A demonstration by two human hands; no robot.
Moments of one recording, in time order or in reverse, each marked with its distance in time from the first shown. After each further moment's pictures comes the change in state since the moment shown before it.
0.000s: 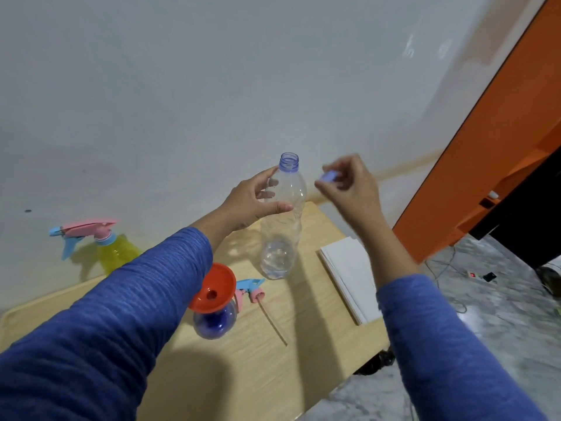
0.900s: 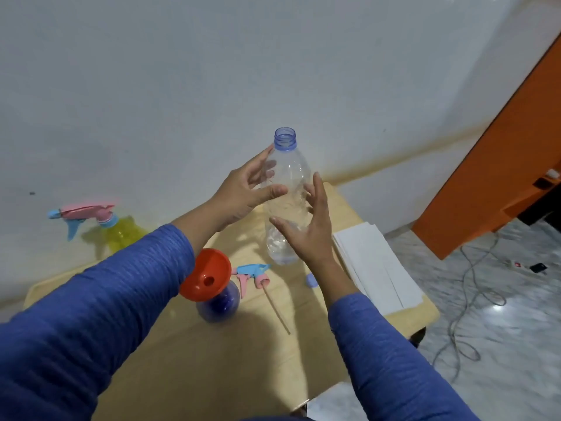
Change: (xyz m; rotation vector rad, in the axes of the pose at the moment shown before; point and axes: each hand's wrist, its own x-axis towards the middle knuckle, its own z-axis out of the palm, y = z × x) left_hand -0.007 -0.004 0.011 -0.078 0.048 -0.019; right_hand -0.059 0.085 0.083 0.214 -0.047 0.020
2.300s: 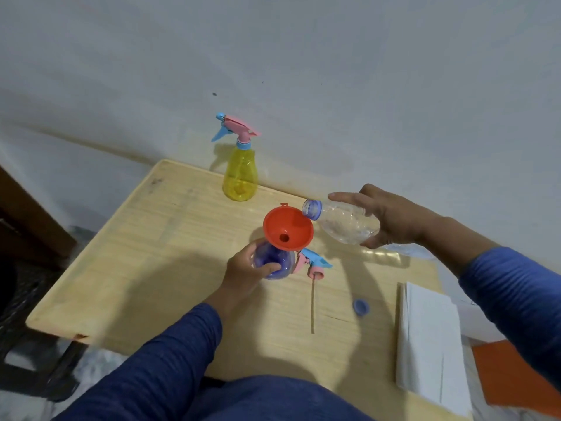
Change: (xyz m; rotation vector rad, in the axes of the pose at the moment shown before) left_hand -0.173 -0.174 0.043 -0.203 0.785 -0.411; right_hand 0.094 -0.053 0.020 -0.759 -1.402 -0.727
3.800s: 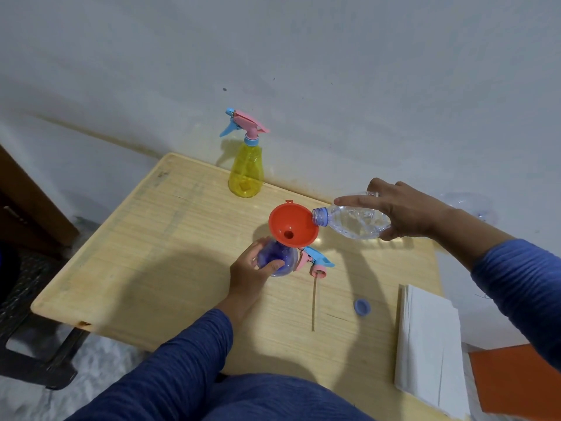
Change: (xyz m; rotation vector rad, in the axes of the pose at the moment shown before) left_hand -0.015 -0.006 0.018 -0.081 0.205 0.073; right_hand 0.002 -0.001 -0.017 -0.467 -0.055 -0.039
